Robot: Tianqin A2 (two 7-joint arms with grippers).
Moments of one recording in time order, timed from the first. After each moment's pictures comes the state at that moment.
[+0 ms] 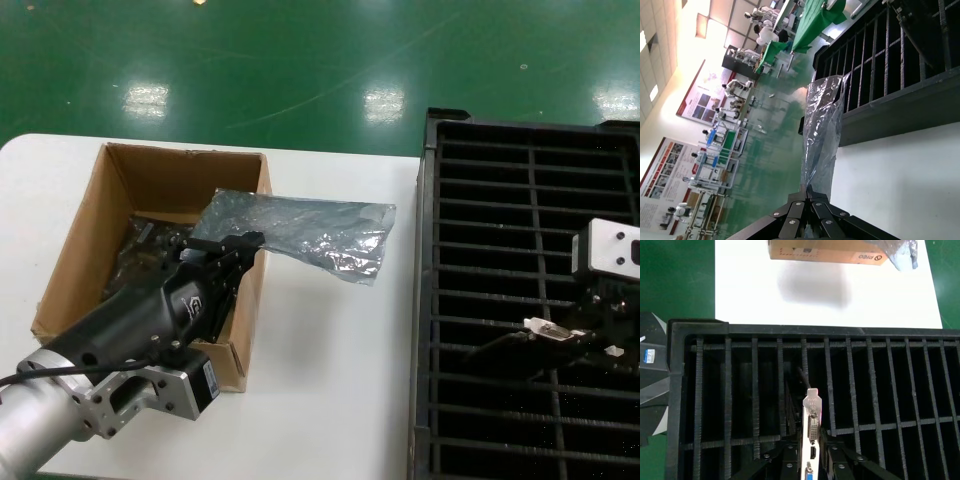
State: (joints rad) left arm -0.11 -0.61 1.67 -1.95 -1.08 0.44 0.19; right arm 1.17 0.74 -2.32 1.66 1.06 -1.57 0.75
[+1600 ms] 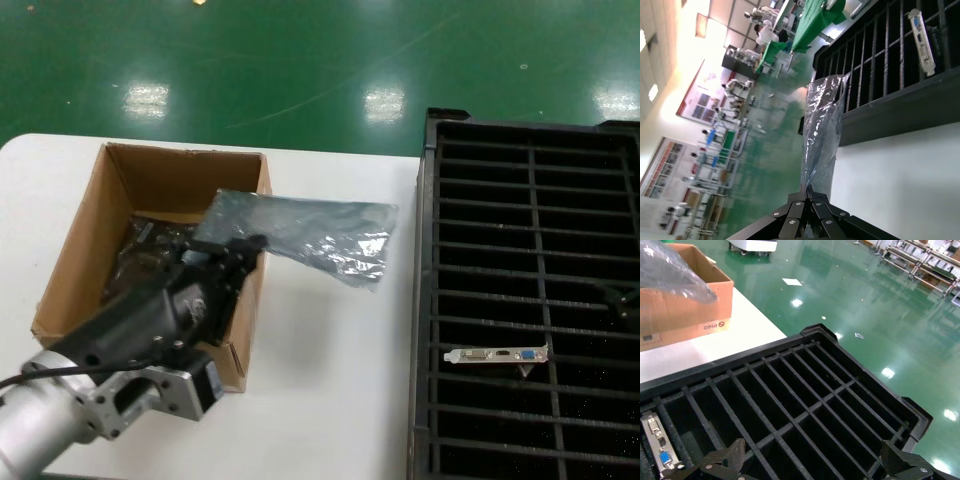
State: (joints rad) left arm -0.11 -0.60 1.67 -1.95 -1.07 0.47 0.16; right arm 0.55 0.82 -1.72 1.52 1.24 -0.84 0.63
